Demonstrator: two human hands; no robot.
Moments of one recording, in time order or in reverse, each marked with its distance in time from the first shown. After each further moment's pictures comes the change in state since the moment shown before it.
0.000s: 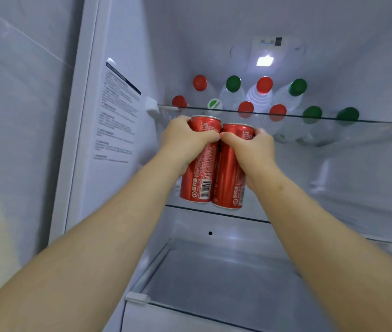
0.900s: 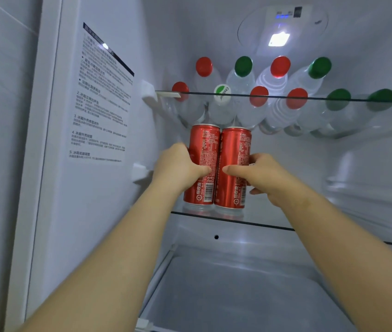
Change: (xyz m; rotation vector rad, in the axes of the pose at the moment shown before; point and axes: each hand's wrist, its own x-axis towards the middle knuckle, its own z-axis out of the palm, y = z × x) left_hand 0.010 -0.057 0.001 0.372 -0.133 -0.074; right_hand 0.016 0.046 -0.009 -0.380 -0.322 0.233
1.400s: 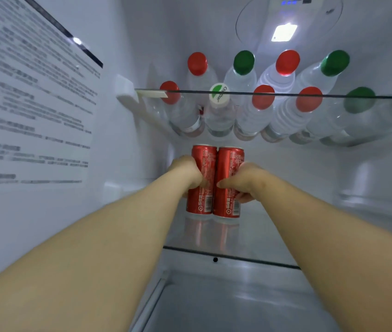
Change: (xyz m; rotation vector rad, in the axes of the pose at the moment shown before) left_hand 0.093 -0.008 0.046 0.176 -0.239 -0.167; right_hand 0.094 0.012 0.016 -0.279 -0.026 0.159
